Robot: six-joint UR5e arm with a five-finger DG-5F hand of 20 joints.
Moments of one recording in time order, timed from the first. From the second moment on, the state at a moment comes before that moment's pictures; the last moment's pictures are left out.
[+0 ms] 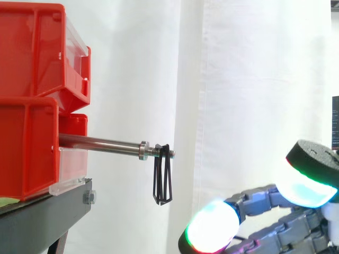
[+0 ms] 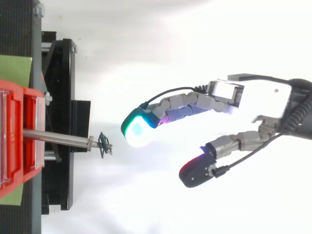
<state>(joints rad) 0.20 -2.20 -1.56 -2.52 -1.27 -0.18</state>
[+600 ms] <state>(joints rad) 0.19 -2.30 -1.55 -2.38 -1.25 -0.17</state>
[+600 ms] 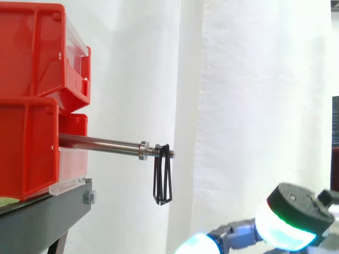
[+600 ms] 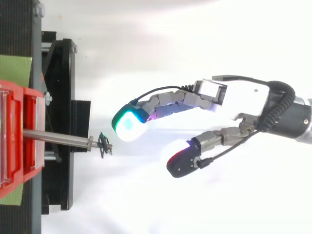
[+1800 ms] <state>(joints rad) 0.13 -2.41 -1.35 -2.33 -1.55 -0.23</state>
